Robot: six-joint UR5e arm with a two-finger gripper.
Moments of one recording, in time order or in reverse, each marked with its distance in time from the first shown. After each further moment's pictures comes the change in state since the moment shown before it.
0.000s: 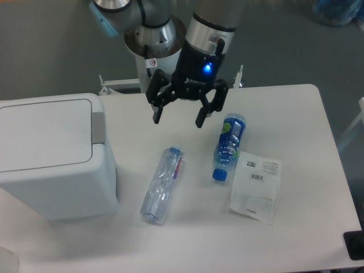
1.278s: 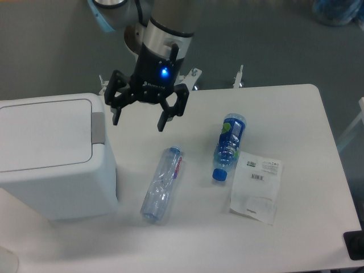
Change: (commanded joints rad) arm -0.147 -0.051 0.017 0.052 0.012 -0.083
